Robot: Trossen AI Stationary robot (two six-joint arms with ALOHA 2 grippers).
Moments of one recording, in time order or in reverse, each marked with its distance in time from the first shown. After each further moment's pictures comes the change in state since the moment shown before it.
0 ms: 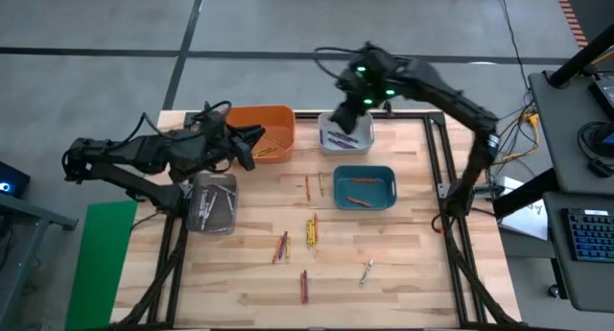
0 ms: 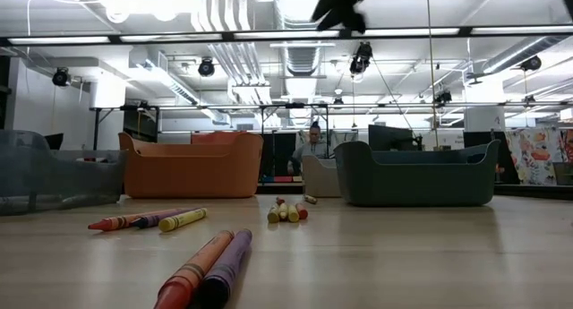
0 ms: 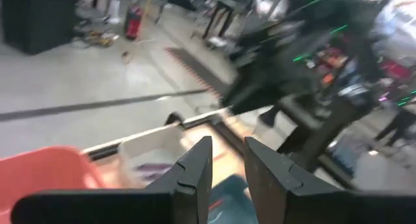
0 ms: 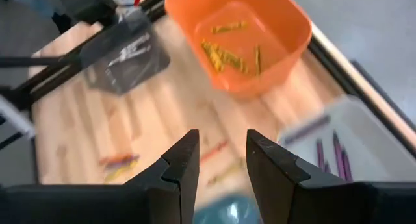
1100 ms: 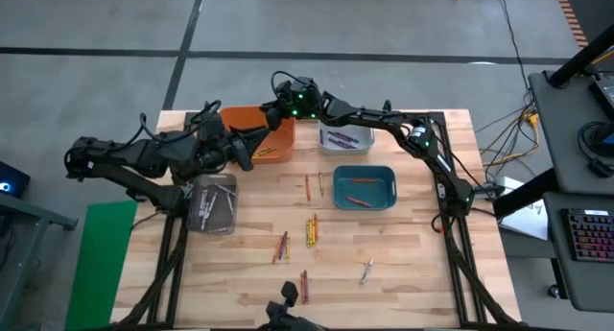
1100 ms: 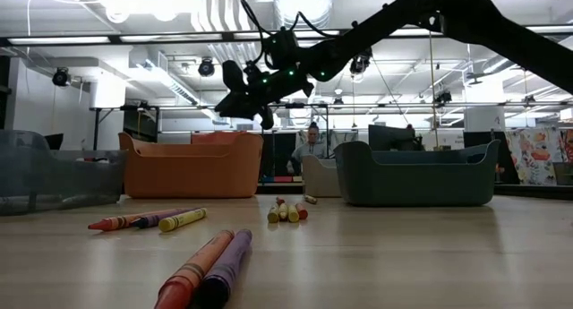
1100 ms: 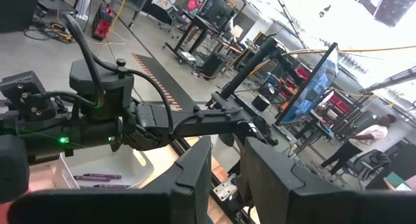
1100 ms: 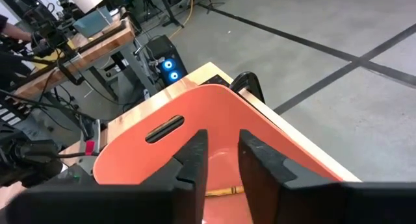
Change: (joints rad) left arm -0.058 0.018 0.000 0.188 -0.003 -0.058; right arm -0.009 0.578 -0.121 1.277 0.078 0.162
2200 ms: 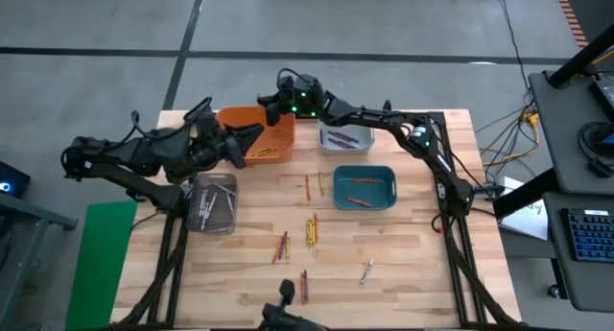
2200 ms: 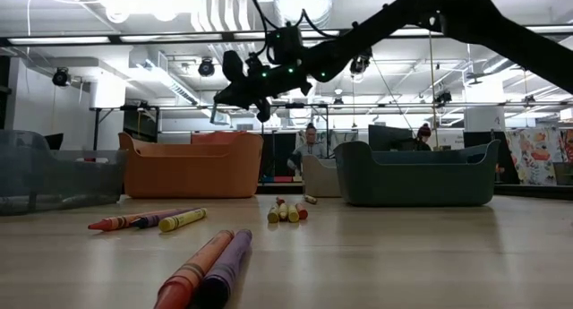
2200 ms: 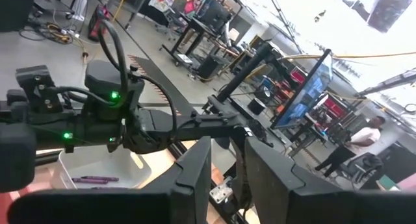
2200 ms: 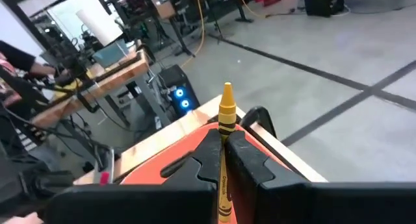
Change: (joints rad) left arm 0.000 -0.035 0.000 -0.012 0.003 0.001; right arm -0.003 -0.001 -0.005 0.134 -0.001 0.028
